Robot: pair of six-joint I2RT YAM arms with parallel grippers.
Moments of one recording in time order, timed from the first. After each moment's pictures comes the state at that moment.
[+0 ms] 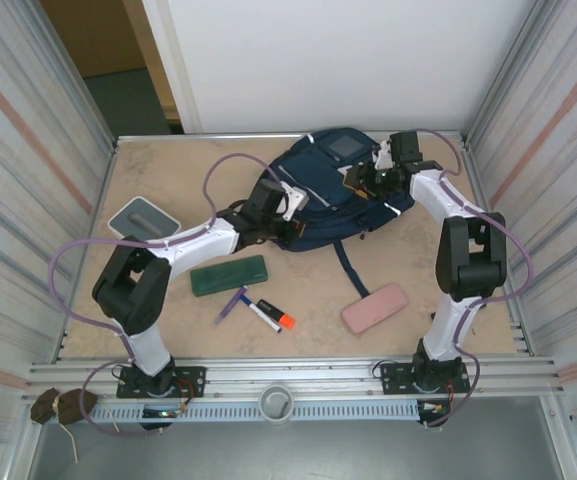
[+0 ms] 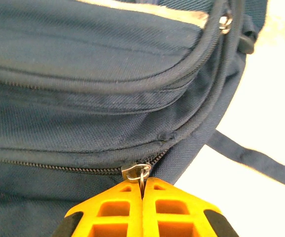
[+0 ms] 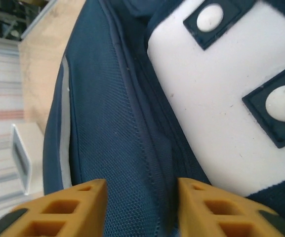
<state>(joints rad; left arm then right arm) -0.69 1.75 1.19 -0.20 0.18 -0.11 0.13 1.85 1.43 -0.49 -0.55 0.55</state>
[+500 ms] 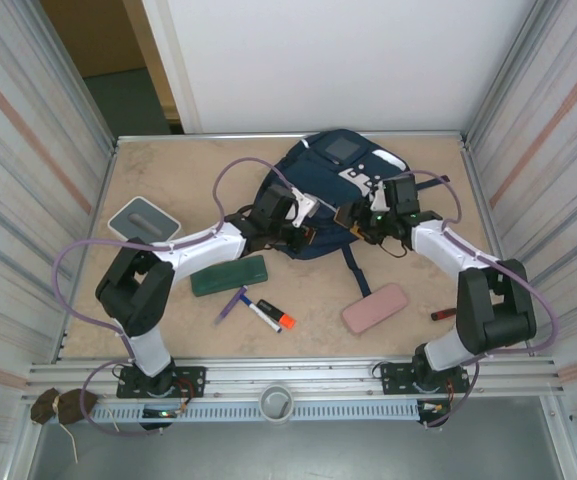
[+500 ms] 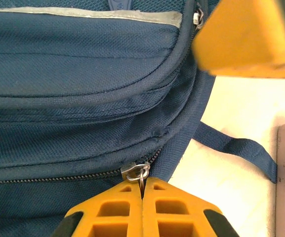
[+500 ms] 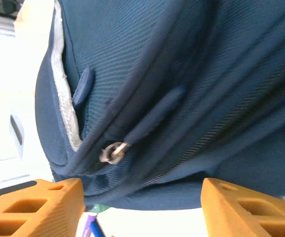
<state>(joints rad) -0.75 1.76 1.20 -0.19 0.20 -0.13 0.26 1.51 0.93 -0.24 -0.49 0.75</state>
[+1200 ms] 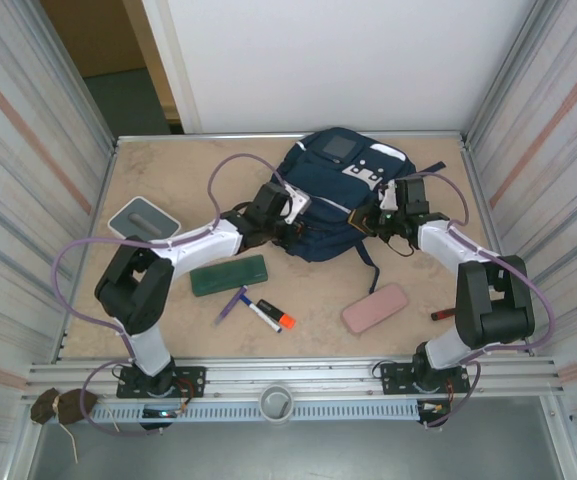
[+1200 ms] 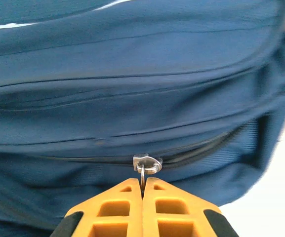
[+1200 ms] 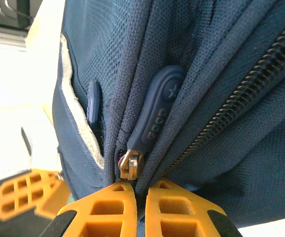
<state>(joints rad) -0.69 1.76 1.19 -0.23 0.06 -0.03 0.15 1.53 0.90 -0.19 -0.57 0.71</state>
